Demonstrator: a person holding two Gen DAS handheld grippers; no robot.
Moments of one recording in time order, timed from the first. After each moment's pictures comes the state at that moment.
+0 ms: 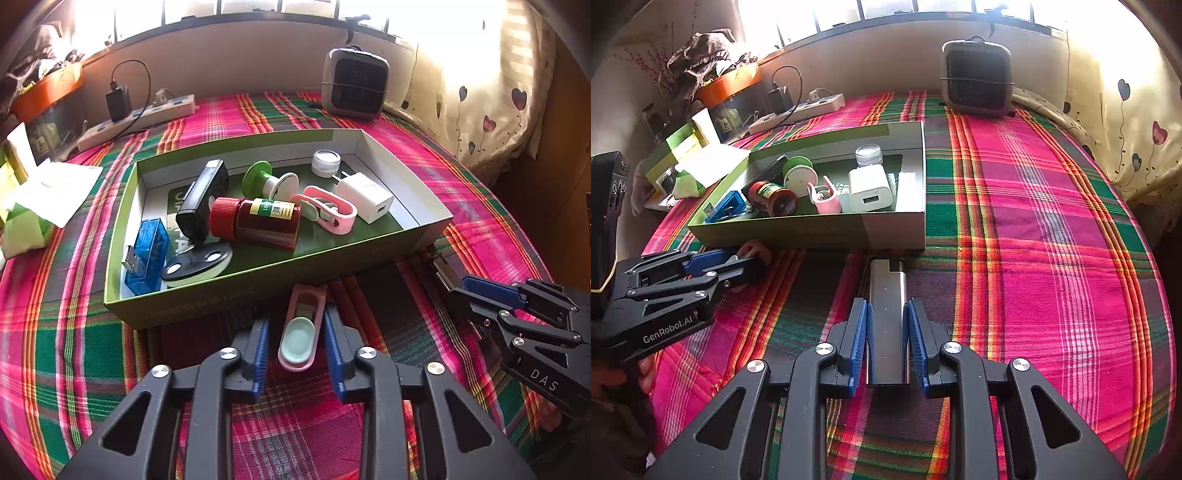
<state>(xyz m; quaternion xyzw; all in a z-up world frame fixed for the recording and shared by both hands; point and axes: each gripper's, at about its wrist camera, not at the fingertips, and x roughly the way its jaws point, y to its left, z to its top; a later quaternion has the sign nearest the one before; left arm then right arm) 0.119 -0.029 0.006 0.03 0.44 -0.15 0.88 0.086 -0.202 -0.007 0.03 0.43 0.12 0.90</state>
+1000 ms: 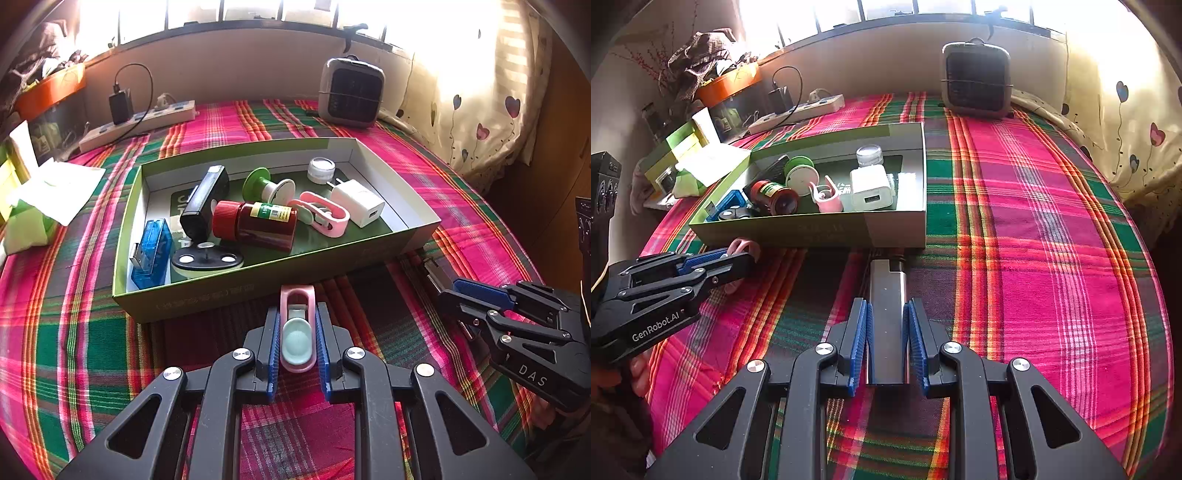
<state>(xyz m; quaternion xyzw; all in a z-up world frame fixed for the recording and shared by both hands) 0.108 -0.026 0.013 0.02 0.43 -0.16 0.89 0.084 -0.202 -0.005 0.03 0.43 0.12 0.90</state>
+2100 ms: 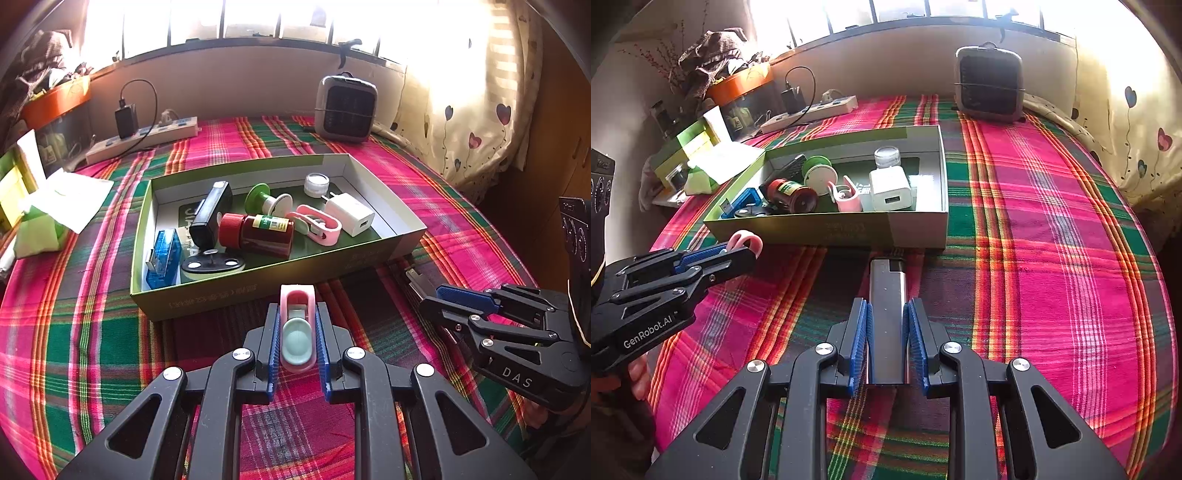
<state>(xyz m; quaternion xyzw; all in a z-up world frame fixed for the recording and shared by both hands) 0.093 -0.021 0.024 0.02 0.40 -0.16 0.90 0.079 -0.191 -0.003 0.03 0.42 0.13 0.90</state>
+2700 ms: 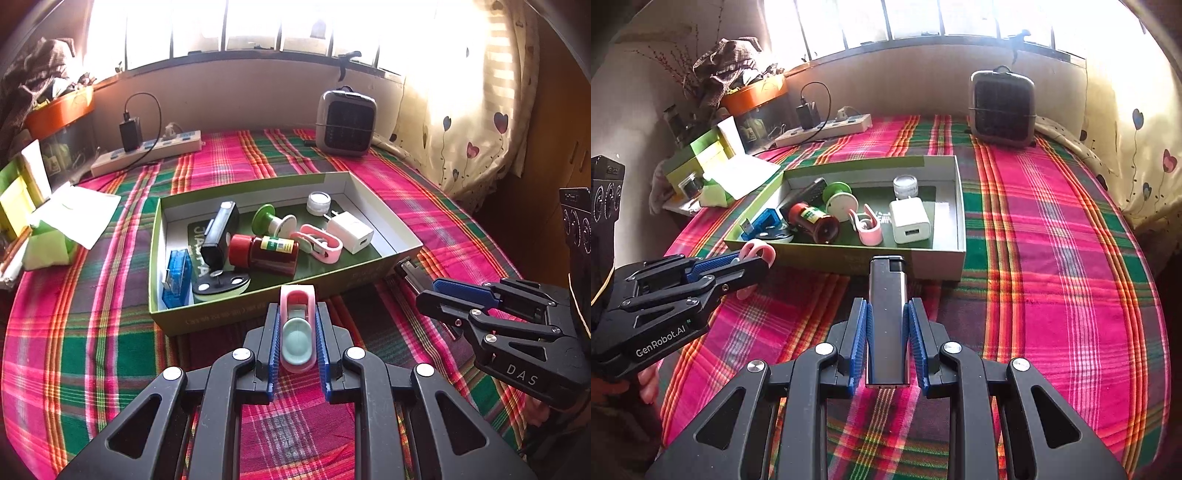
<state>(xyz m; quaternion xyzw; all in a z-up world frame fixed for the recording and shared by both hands) 0.092 -0.016 0.040 0.02 0.39 -0.16 0.91 0.081 -0.182 0.019 0.02 0.40 0.15 0.91</state>
